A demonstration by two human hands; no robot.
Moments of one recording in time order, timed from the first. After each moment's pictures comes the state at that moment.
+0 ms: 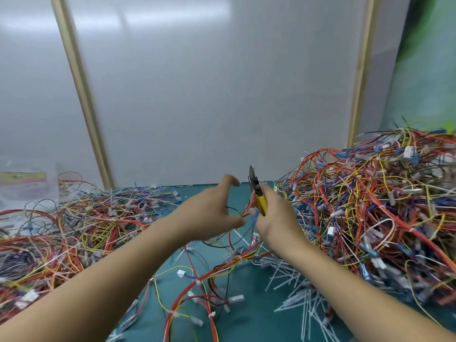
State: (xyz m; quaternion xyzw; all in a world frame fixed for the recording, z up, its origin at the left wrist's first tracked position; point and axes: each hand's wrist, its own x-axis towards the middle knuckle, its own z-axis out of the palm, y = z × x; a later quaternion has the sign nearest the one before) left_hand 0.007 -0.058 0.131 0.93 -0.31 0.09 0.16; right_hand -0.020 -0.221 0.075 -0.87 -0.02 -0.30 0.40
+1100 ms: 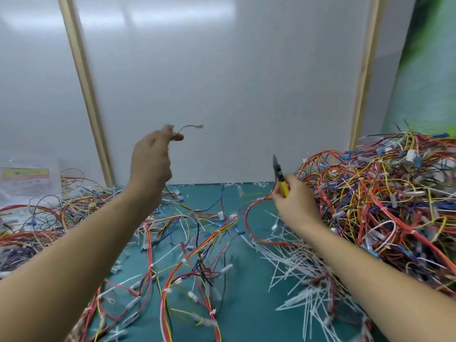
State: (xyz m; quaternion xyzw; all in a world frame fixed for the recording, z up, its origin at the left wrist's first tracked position) left_hand 0.033 -0.011 0.180 0.67 -0.10 0.22 0.70; right_hand 0.013 -0.267 0.080 -0.86 0.06 -0.35 0.36
